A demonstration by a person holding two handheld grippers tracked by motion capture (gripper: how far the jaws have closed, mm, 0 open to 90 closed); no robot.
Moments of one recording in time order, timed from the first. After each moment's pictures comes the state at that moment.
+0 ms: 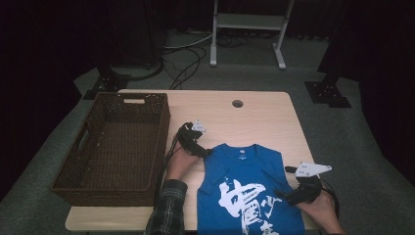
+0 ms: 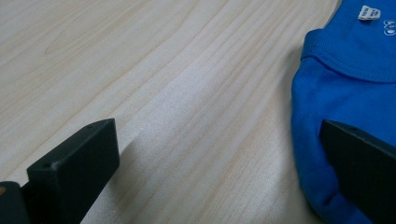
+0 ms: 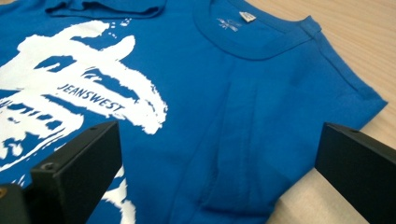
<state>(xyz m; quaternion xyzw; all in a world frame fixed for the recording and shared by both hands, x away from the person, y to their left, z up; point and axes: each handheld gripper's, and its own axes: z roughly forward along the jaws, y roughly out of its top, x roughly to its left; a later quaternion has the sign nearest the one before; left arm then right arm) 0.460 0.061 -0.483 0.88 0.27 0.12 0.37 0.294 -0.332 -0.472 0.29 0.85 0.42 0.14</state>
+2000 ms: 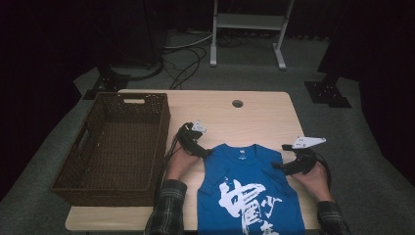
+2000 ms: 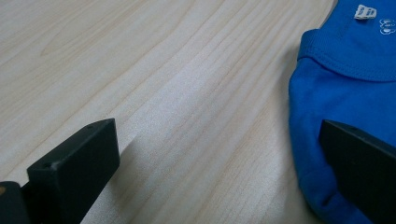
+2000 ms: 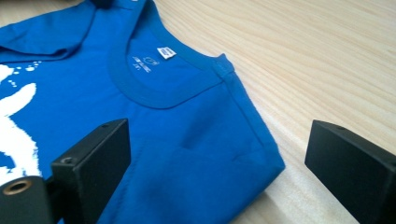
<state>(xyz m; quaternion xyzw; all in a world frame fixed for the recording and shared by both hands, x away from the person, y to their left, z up) 0.459 0.061 -0.483 0.88 0.27 0.12 0.37 0.378 -0.343 -0.467 0.31 0.84 0.42 0.14</state>
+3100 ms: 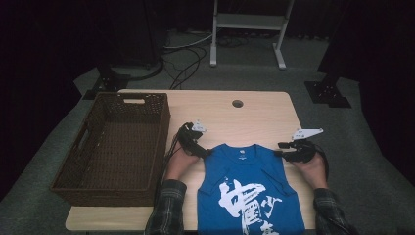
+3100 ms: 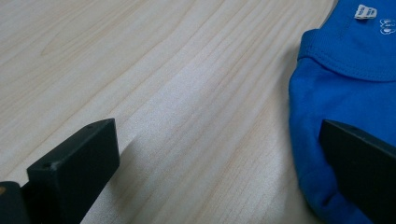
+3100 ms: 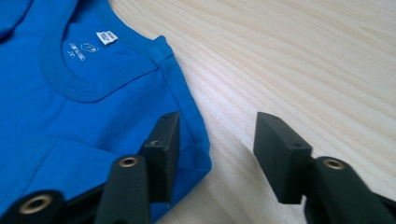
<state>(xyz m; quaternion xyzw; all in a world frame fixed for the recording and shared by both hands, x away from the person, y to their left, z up) 0.459 0.061 -0.483 0.88 0.27 0.12 0.37 0.417 -0.360 -0.479 0.33 0.85 0.40 0.12</state>
